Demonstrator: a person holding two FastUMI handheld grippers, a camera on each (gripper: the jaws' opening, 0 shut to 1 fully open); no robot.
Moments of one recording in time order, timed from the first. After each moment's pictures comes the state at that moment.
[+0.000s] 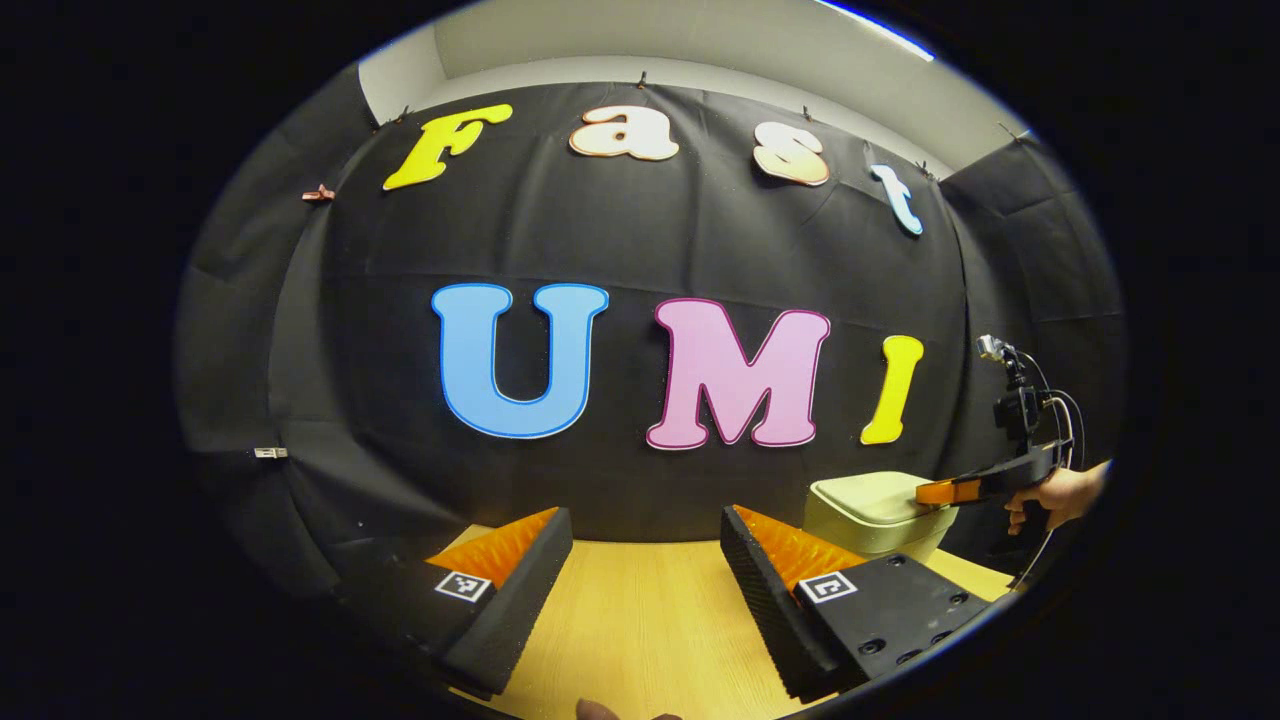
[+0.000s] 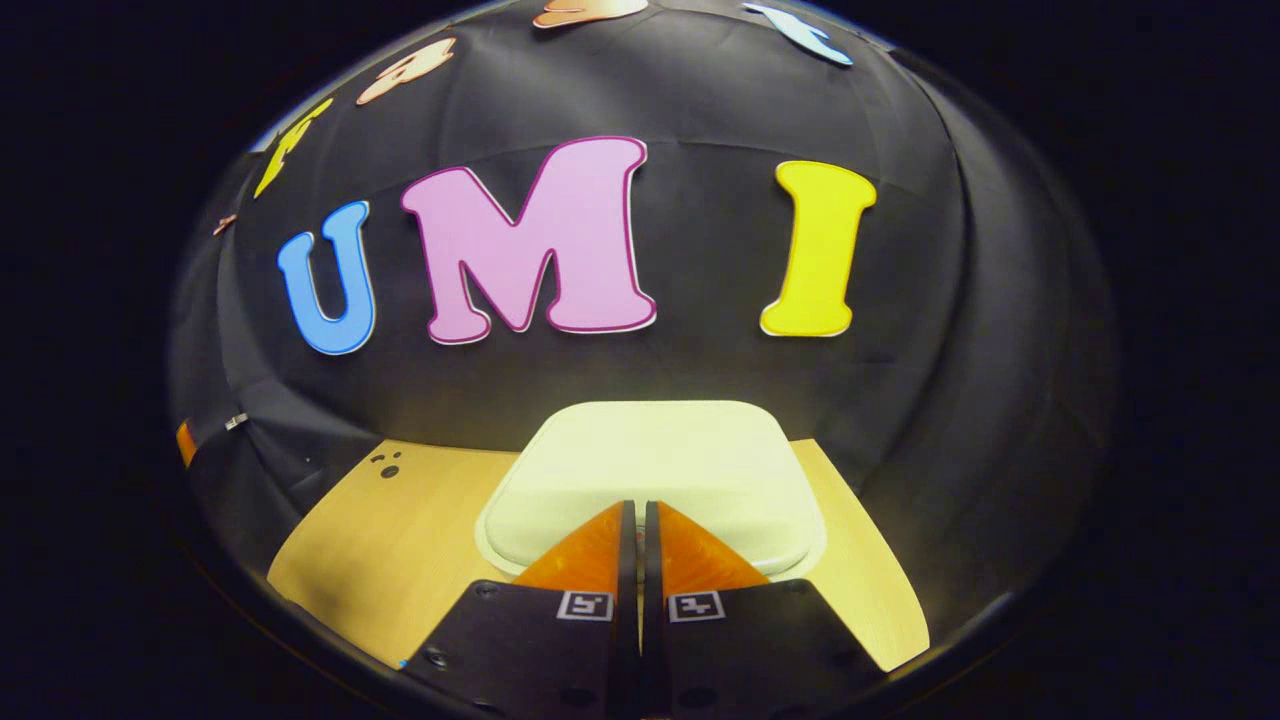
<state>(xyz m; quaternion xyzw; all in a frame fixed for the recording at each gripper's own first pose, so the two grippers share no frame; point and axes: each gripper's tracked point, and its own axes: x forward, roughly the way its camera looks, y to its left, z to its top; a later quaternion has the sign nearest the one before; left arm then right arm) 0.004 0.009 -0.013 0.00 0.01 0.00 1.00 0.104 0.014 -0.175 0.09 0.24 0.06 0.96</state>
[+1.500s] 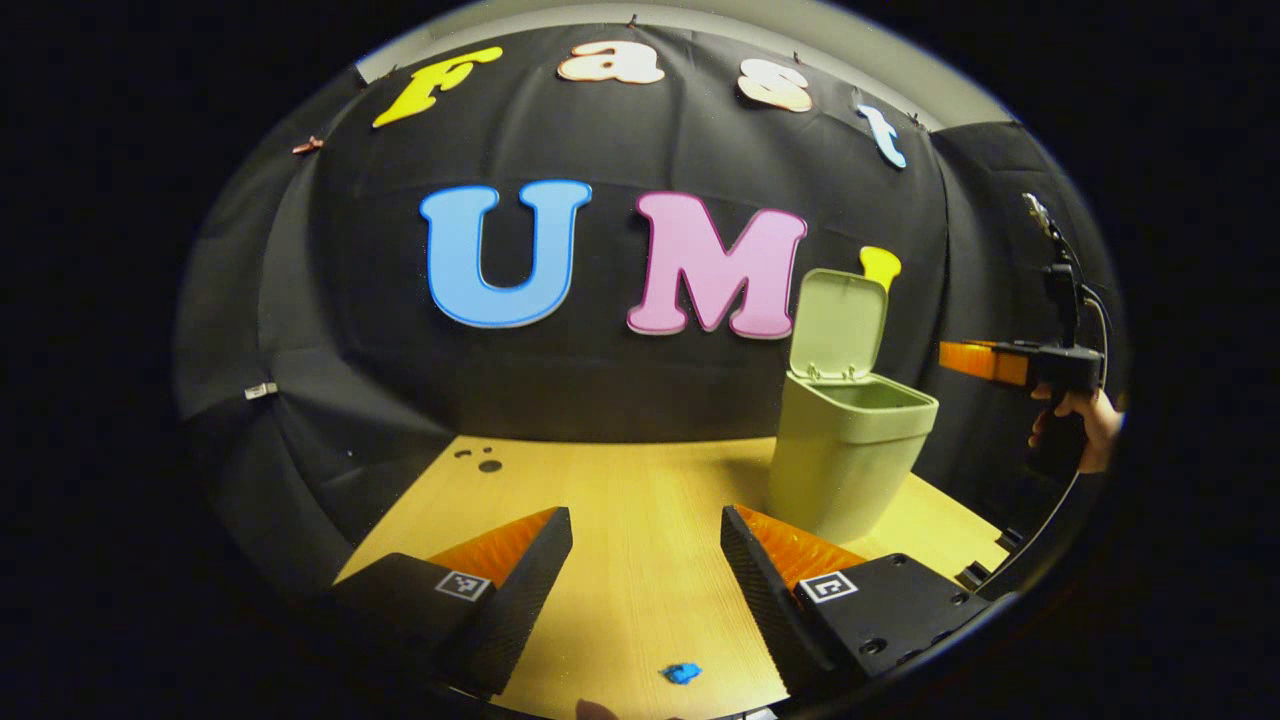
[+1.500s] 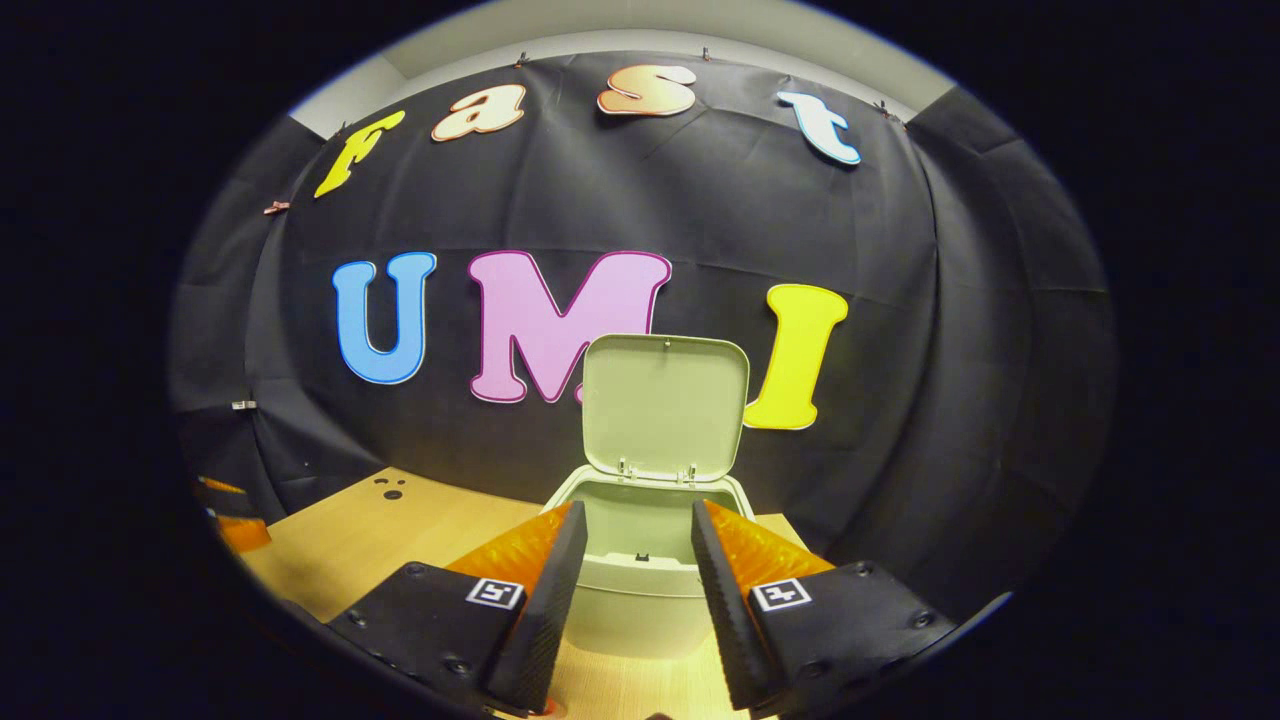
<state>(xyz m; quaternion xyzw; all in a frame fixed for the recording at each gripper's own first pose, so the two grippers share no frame) -0.053 -0.012 -0.144 -0.01 0.16 -0.04 0.99 0.026 0.011 -0.099 0.04 0.11 0.06 0.99</state>
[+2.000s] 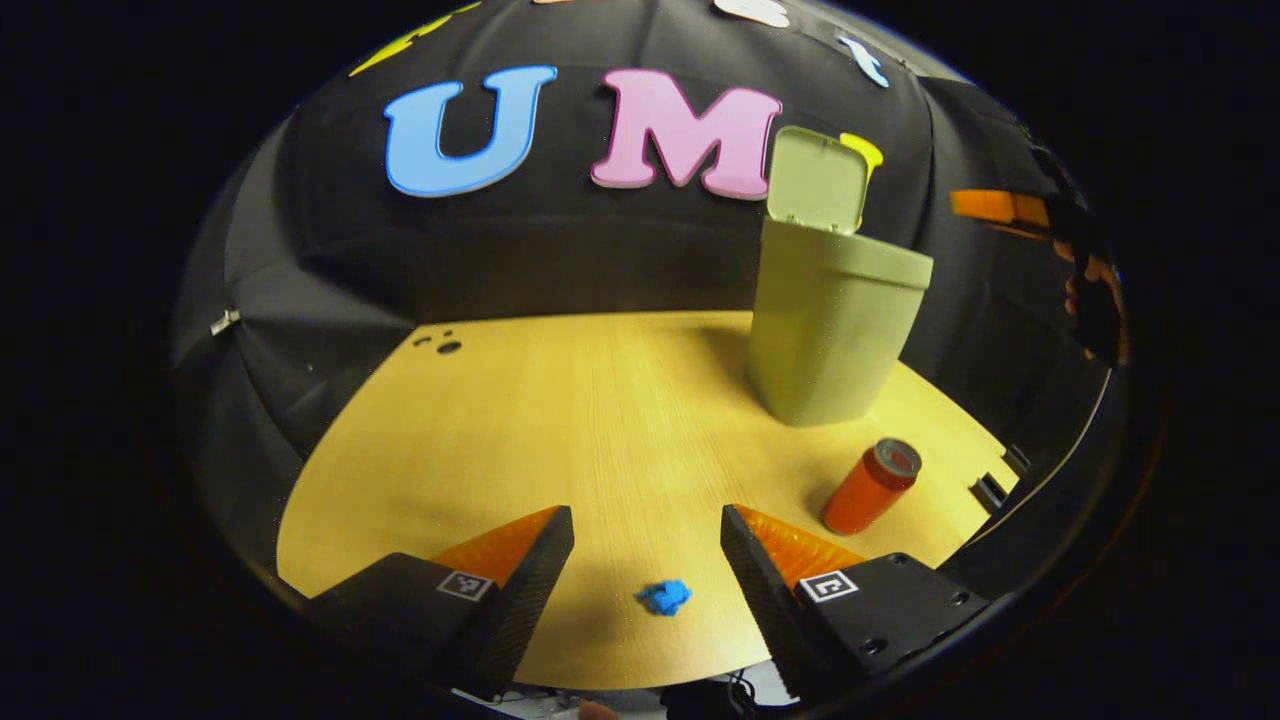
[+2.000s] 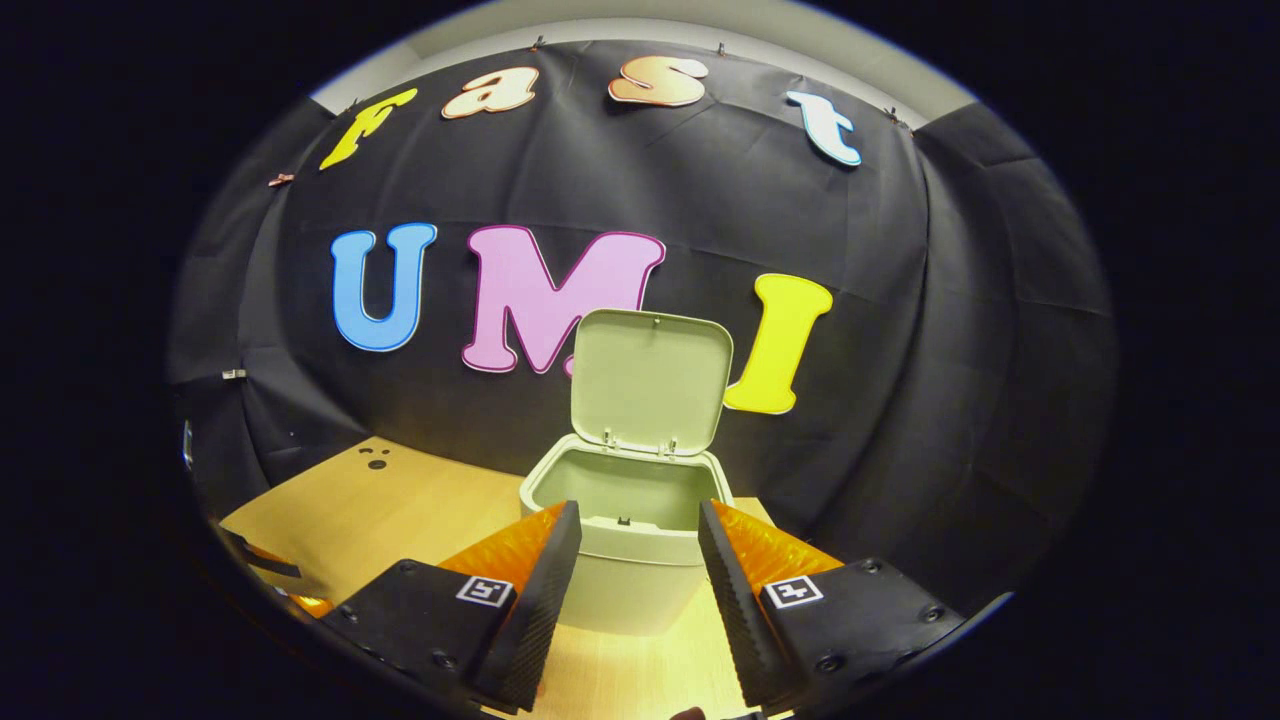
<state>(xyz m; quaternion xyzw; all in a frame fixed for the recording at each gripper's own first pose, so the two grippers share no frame) -0.086 -0.041 -0.299 0.00 0.32 -0.08 0.94 -0.005 -0.002 -0.110 0.00 0.14 0.04 0.99</state>
